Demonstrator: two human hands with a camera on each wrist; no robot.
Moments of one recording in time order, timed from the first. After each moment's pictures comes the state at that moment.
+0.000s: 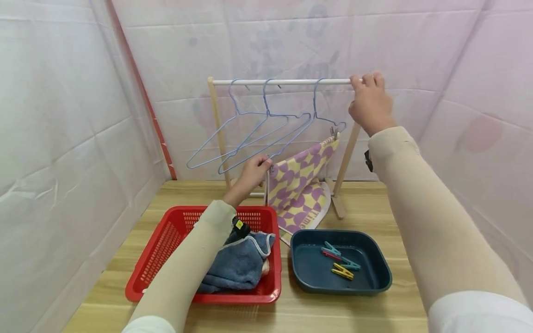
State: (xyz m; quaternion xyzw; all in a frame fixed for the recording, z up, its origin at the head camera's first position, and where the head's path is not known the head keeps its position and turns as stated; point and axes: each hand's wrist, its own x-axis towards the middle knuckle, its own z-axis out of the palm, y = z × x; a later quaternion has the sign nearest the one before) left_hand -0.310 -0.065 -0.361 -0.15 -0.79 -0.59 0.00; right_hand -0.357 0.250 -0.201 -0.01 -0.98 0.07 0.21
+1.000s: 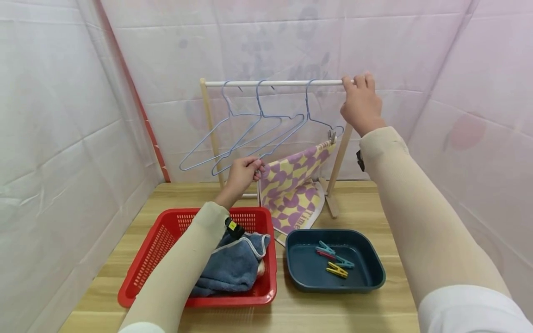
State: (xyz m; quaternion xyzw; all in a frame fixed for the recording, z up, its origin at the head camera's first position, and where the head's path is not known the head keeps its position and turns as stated) left_hand -0.307 -0.087 -0.362 -0.13 -0.74 -0.66 0.04; right_hand -0.368 0.230 -0.202 0.01 -0.97 0.08 0.21
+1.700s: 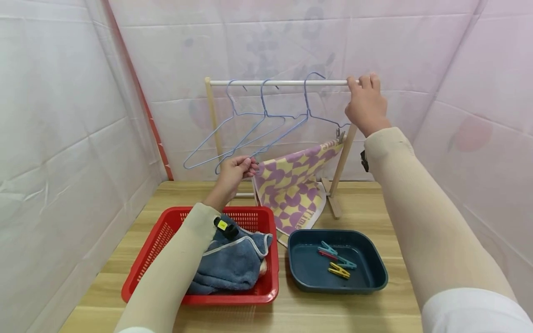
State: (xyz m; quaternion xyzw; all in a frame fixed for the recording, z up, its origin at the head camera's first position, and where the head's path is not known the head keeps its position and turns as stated) left_hand -0.303 -0.107 -0.357 -0.09 -0.66 -0.74 0.01; right_hand -0.366 0.238 -0.201 0.01 -0.98 0.08 0.20
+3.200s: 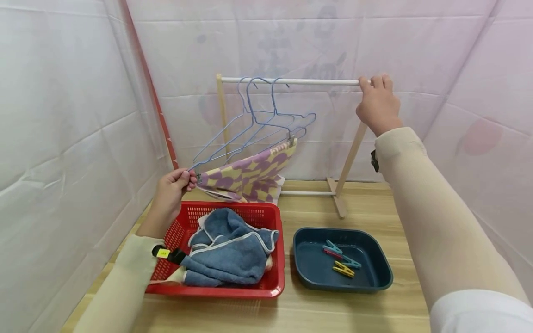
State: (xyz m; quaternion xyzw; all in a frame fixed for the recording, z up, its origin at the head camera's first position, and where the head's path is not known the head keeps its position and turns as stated) left_hand -0.233 -0.240 -0.364 -0.05 -0.64 -0.76 0.10; right_hand -0.370 0.252 -0.195 0.01 -0.98 0.08 0.18
